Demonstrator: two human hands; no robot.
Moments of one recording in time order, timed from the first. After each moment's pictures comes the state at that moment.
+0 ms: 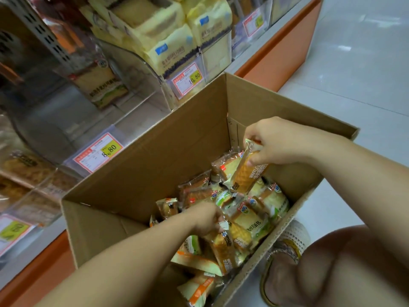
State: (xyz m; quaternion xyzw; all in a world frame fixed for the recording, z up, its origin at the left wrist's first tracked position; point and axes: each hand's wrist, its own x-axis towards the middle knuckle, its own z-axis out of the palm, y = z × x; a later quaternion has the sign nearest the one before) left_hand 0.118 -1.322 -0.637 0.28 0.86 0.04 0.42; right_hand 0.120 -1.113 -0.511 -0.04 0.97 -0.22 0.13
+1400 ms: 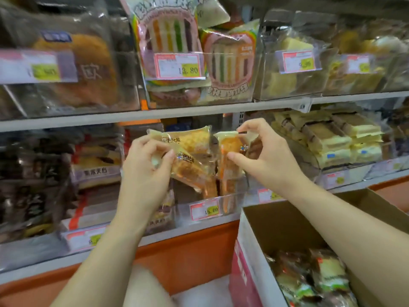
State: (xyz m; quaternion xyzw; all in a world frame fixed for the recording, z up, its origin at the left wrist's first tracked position) left_hand 0.215 -1.647 -0.372 -0.03 0.84 0.36 -0.40; right_hand 0.147 -1.438 -0.347 -0.32 0.82 -0.44 -0.20
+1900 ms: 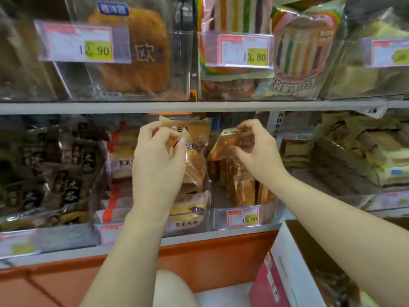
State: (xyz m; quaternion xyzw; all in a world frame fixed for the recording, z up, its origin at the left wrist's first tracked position) left_hand 0.202 -1.703 -0.379 -0.13 0.82 0.30 -0.46; right_hand 0.077 -1.545 -0.387 -0.33 0.80 -0.46 -0.18
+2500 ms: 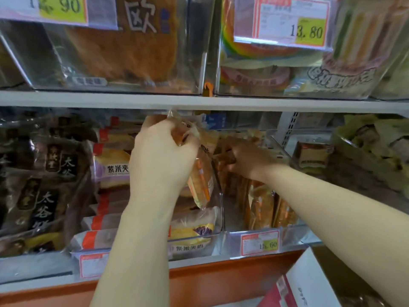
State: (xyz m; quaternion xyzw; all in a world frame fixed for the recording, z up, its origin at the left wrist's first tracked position) left_hand 0.156 -1.726 -0.367 -0.20 0.84 0.34 -0.37; right_hand 0.003 -1.602 -0.410 -0.35 0.93 -0.13 -0.01
